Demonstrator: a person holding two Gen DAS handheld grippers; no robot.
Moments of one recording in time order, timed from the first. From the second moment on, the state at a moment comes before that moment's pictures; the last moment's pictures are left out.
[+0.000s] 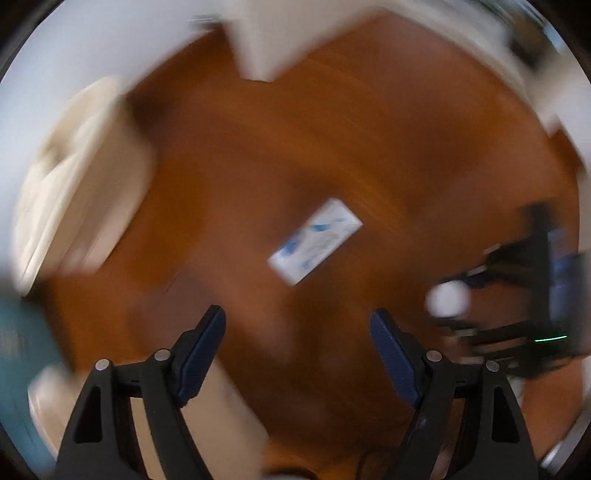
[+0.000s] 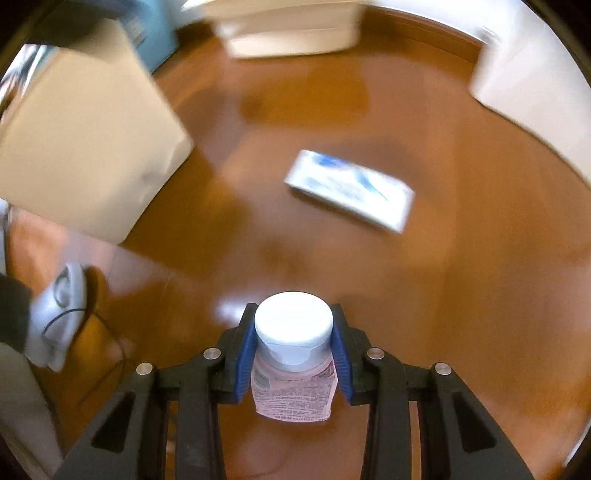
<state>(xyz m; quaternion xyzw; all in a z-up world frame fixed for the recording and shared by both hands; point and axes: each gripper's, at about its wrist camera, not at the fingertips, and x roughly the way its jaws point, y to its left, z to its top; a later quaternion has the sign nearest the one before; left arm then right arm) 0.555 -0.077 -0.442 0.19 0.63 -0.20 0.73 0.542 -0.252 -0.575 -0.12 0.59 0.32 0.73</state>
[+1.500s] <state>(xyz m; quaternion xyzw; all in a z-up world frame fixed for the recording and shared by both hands) 0.542 -0.099 -0.392 0.20 0.54 -0.19 0.79 0.461 -0.328 -0.426 0.03 0.51 0.24 0.82</state>
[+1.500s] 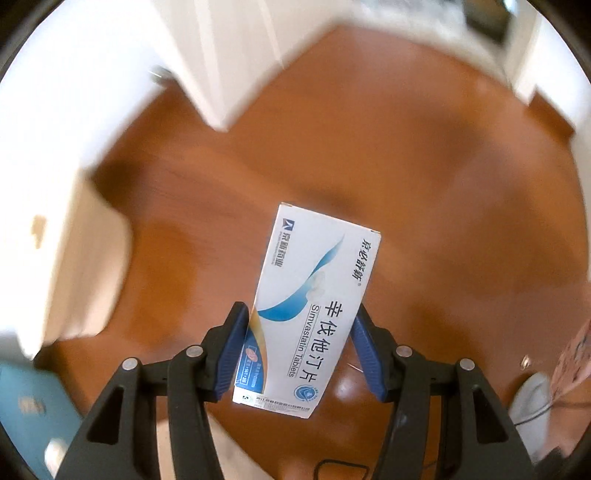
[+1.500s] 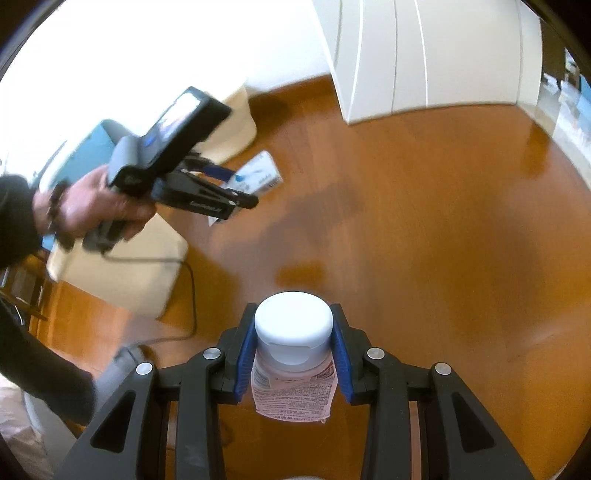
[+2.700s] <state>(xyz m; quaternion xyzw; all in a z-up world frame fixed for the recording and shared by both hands) 0.397 0.230 -0.246 -0.05 0.55 0.06 0.83 0.377 -0.103 -0.143 -0.09 0.43 0.32 0.84</state>
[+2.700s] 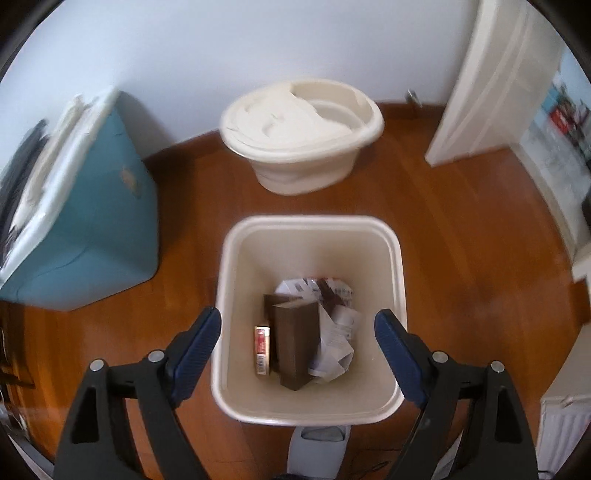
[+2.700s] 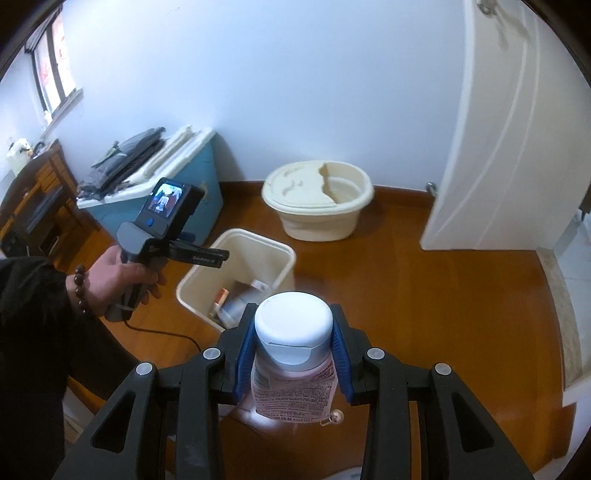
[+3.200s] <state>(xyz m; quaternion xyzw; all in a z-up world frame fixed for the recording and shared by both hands) 0.268 0.297 -0.095 -0.12 0.41 0.07 0.90 0.492 0.096 -0.271 -0.05 0.50 0.35 0.79</state>
